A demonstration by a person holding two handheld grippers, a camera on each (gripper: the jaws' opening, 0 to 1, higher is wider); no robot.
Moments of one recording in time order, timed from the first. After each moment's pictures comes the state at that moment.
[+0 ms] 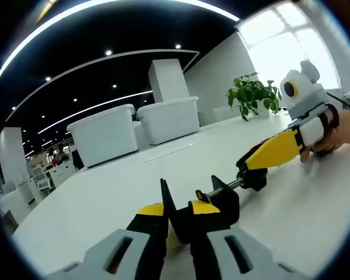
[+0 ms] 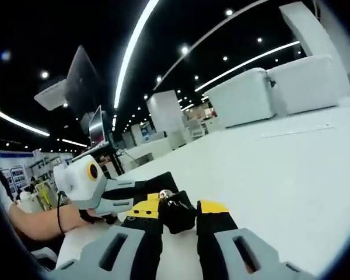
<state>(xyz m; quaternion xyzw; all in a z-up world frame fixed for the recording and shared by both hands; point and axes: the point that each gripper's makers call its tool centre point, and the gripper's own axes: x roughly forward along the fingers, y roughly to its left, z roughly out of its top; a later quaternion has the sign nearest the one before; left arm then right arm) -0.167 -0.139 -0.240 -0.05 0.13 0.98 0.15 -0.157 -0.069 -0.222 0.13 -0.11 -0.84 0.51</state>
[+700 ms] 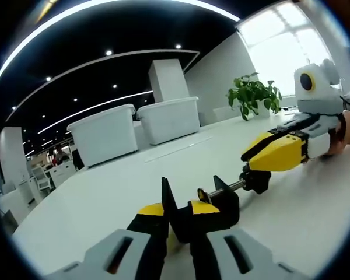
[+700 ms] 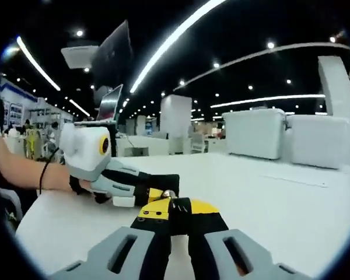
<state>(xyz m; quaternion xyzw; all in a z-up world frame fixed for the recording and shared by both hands) -0.169 -0.140 -0.240 -0.05 0.13 0.98 0.15 -0.127 -0.082 -0.210 -0.03 0.08 -0.85 0.52</state>
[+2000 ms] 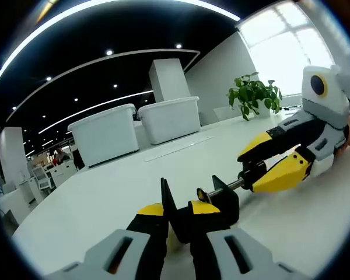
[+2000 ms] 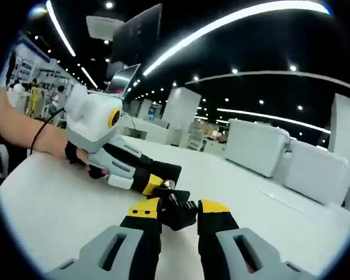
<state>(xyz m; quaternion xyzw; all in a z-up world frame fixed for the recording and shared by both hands) -0.168 -0.141 -0.240 -0.05 0.13 0.98 0.14 -0.138 -0.083 -0.219 -0.06 0.18 -0.84 0.51</state>
